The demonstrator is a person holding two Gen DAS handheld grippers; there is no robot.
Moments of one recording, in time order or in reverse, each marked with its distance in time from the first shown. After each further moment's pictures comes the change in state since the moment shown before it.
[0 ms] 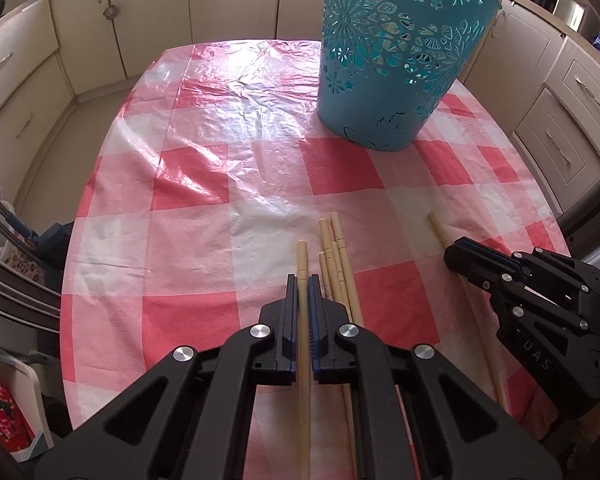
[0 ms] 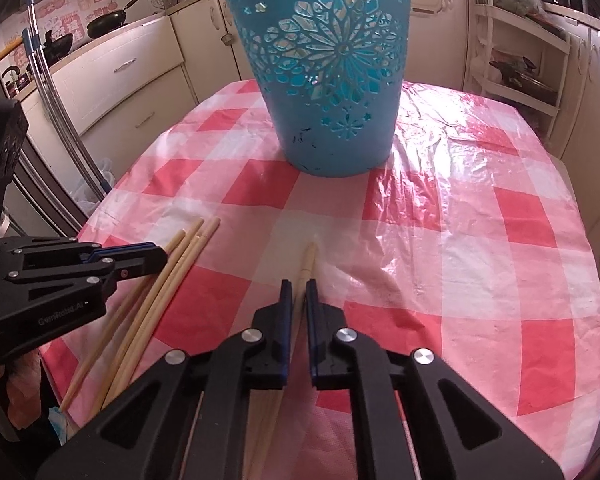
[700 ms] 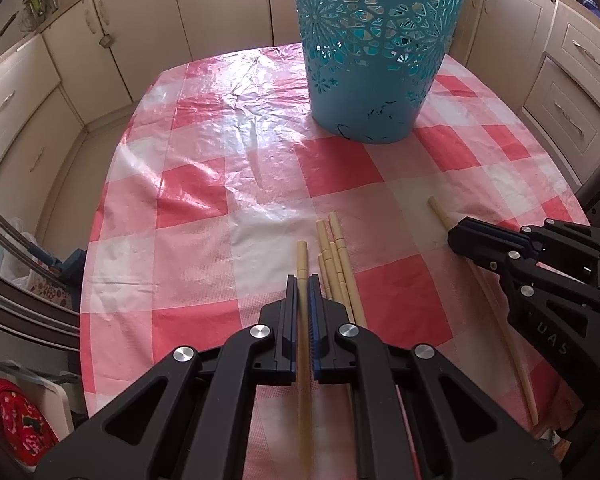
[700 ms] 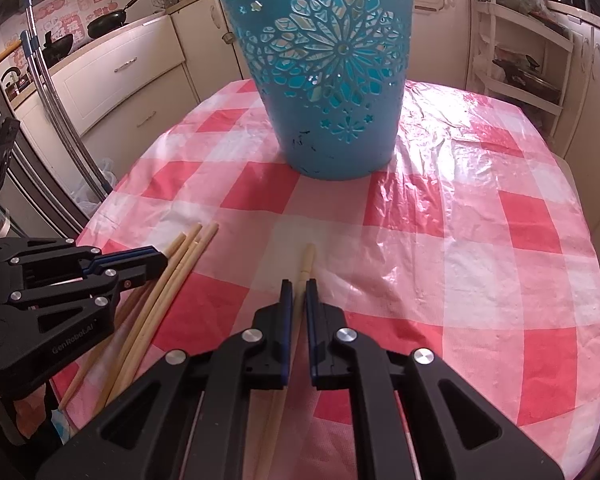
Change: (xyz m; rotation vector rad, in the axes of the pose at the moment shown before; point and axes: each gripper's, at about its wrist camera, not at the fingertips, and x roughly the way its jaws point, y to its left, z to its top) left arm -0.001 -0.017 -0.003 0.105 -0.018 0.105; right arm 0.003 0.000 0.004 -0.009 0.007 0.009
